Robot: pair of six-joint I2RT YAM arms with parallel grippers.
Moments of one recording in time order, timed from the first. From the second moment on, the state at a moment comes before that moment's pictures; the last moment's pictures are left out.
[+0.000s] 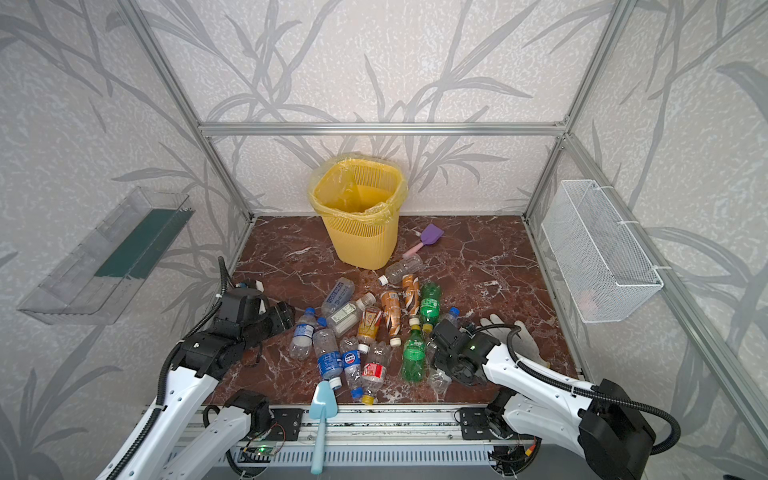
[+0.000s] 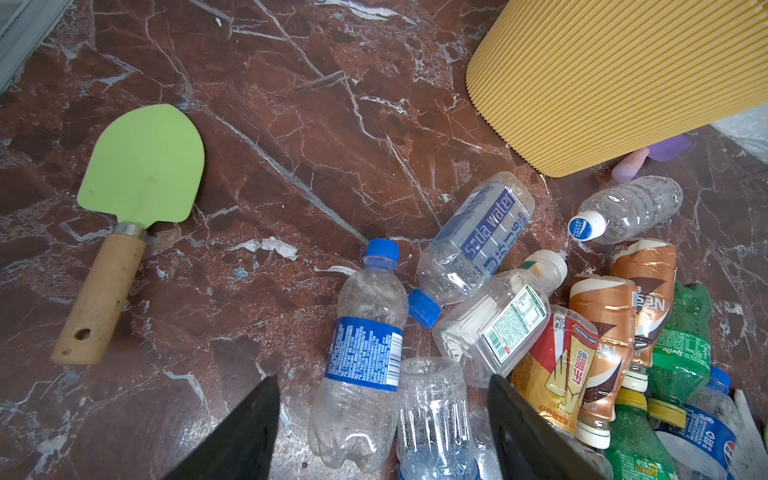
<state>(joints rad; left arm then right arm) -0.24 0.71 0.74 -0.86 -0.09 -0.61 0.79 1.04 0.49 -0.77 0.05 1.24</state>
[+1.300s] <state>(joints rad) -0.24 0.75 0.76 -0.83 -0.06 -0.63 0.78 0.87 0.73 -0.71 0.11 0.86</state>
